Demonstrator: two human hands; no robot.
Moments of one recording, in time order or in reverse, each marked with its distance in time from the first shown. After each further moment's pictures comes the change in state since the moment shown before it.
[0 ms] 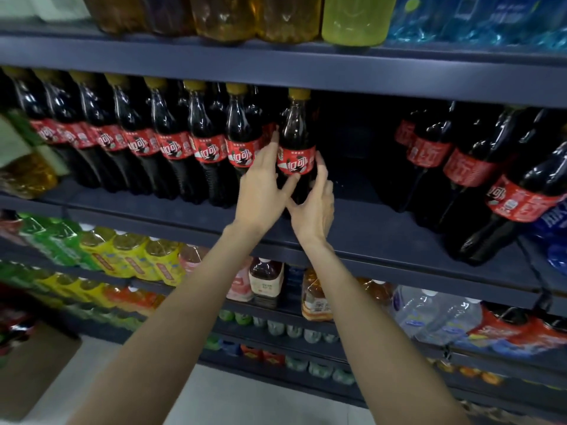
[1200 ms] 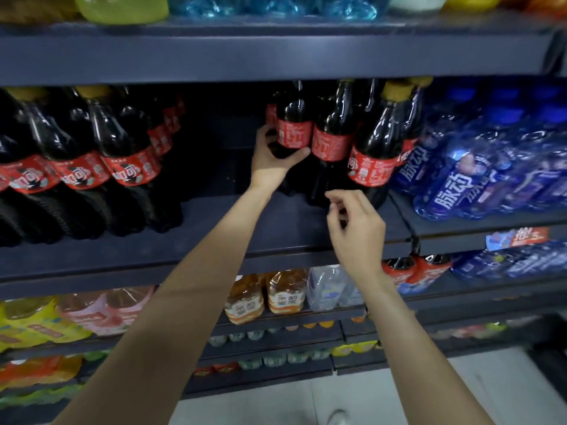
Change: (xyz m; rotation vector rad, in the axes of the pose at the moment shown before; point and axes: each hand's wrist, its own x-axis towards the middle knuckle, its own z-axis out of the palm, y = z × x) left_hand 0.053 0.094 0.201 -0.687 -0.253 -0.269; right_hand -0.012 0.115 -0.207 -0.316 0.272 -0.248
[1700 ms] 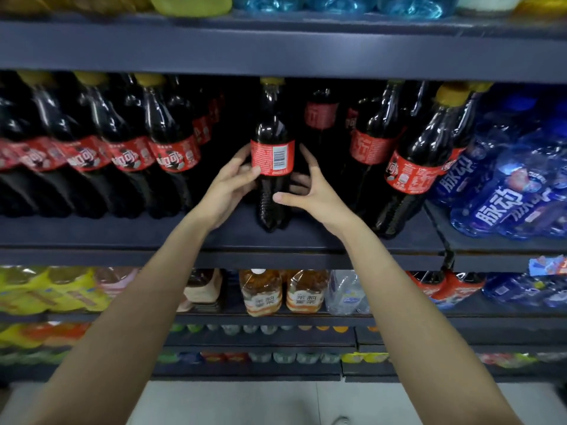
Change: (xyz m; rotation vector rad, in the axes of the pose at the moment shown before) left_hand -0.060 0.004 -0.134 -0.130 -0.320 -0.071; right_hand 0.055 -0.045 0.070 0.772 -0.829 0.420
